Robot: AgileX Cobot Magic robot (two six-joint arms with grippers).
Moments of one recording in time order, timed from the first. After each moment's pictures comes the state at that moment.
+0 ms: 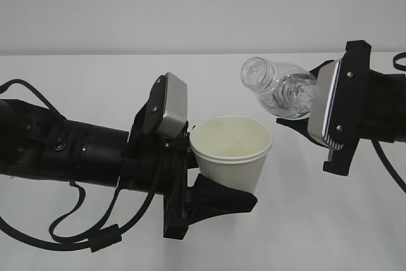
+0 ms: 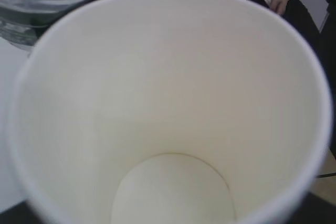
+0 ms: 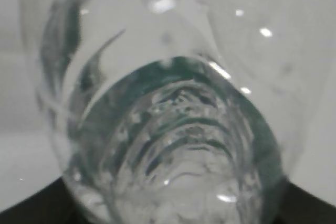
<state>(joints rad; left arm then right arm) -0.59 1.86 -0.80 1.20 -0.98 -0.66 0.25 1.39 -0.61 -1.05 -0.42 -0.13</state>
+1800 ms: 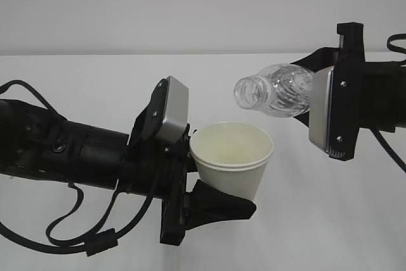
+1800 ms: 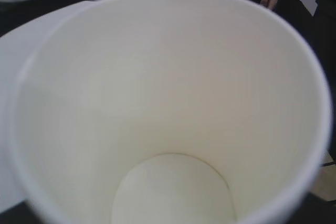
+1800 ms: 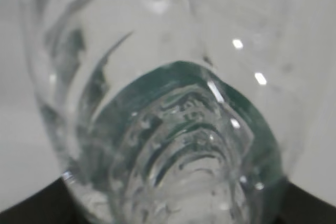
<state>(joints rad) -0.59 1.86 -0.80 1.24 -0.99 -0.66 0.25 1.39 -0.65 -1.05 -0.42 -0.39</state>
